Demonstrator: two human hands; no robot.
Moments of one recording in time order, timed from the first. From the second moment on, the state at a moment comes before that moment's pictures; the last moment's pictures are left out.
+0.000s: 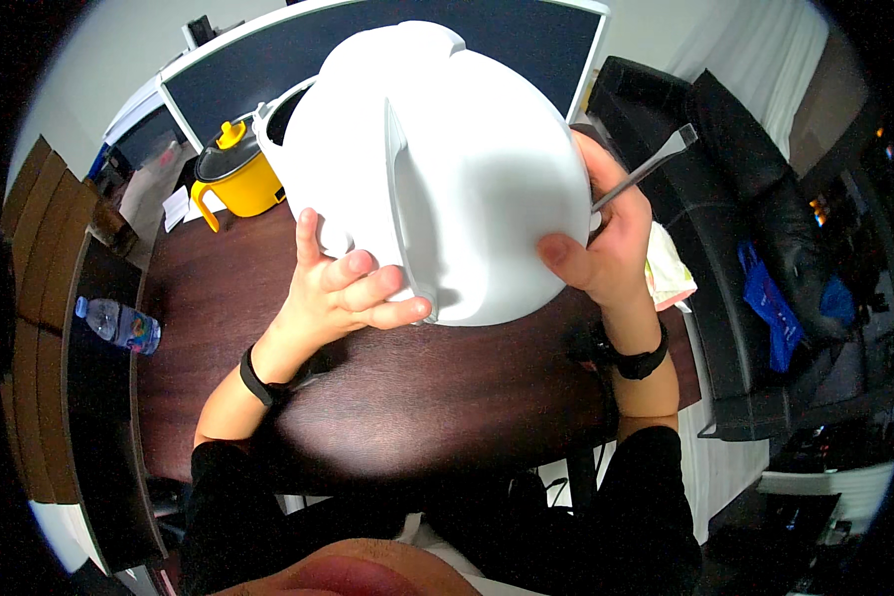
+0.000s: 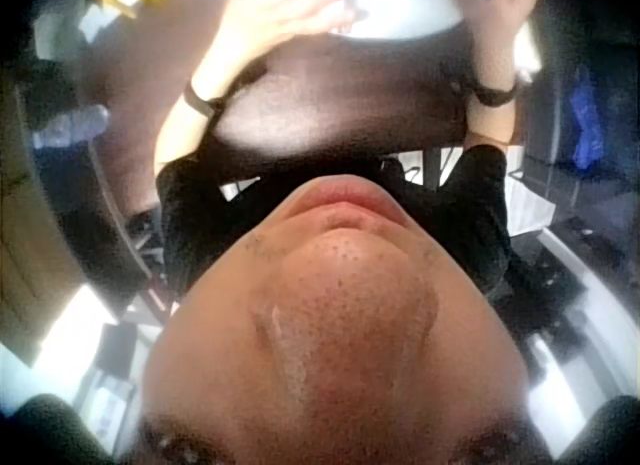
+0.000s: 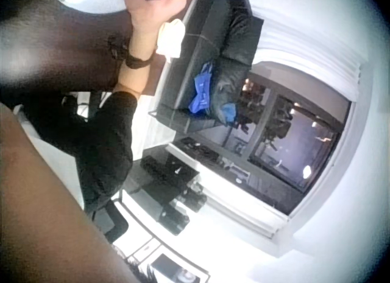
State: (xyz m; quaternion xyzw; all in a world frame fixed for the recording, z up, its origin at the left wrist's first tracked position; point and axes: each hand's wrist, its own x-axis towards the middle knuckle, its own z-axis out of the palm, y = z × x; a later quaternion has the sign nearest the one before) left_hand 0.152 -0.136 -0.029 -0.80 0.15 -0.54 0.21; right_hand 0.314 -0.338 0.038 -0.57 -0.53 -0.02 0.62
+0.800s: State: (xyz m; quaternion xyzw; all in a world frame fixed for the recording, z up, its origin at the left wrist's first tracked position) left_hand 0.095 -0.135 0.052 -0.83 0.02 -0.30 -0.48; right_hand 0.323 -0.309 0.014 -0.60 -0.39 0.39 0.58
